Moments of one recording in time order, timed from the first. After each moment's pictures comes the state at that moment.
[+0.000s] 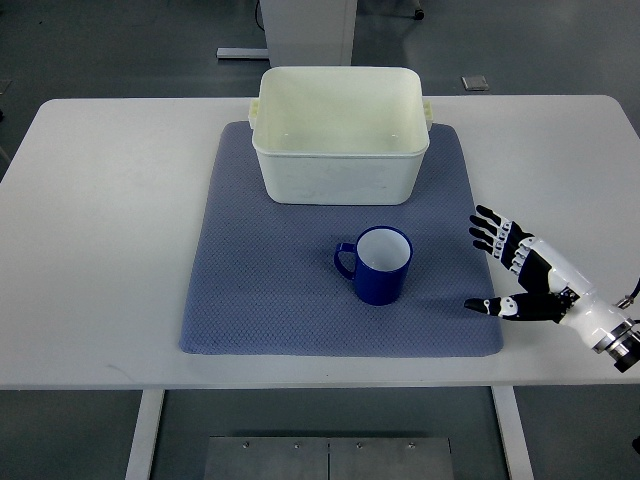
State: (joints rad) left arm -0.02 0.00 -0.10 -0.19 0.08 0.09 -0.05; right arm 0.18 -0.58 0.84 1.38 -0.91 0.14 0.50
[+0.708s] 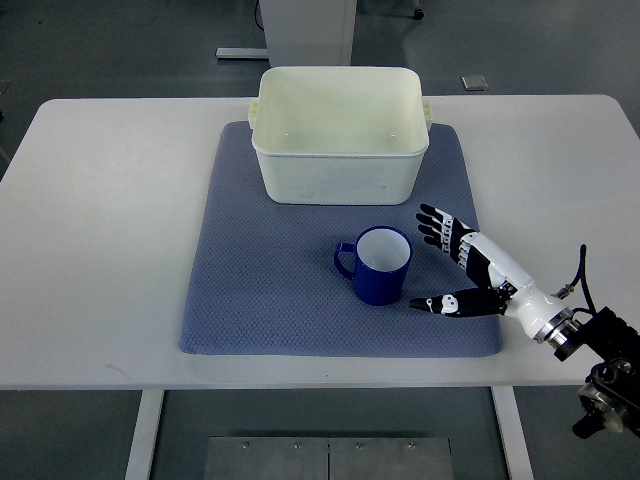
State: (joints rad) left arm -0.02 0.00 -0.10 -0.19 0.08 0.09 -0.05; right arm 0.33 -0.50 0.62 1.37 -0.93 -0.03 0.47
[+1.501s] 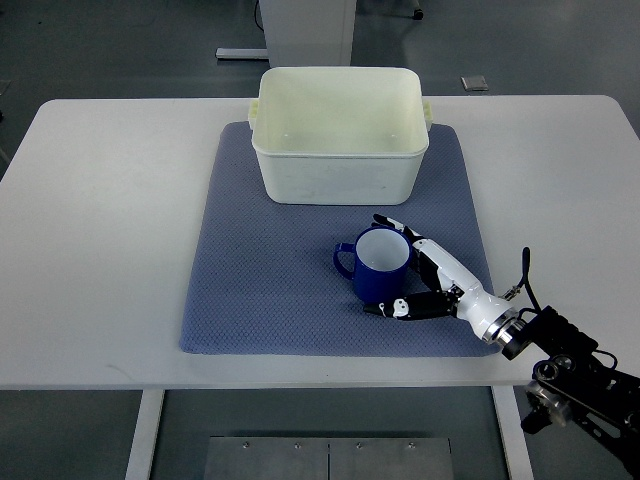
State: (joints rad) left arm -0.02 0.00 -0.10 -0.19 0.08 0.09 -0.05; right arm 0.42 -0.35 0.52 1.27 -0.93 -0.09 0.43
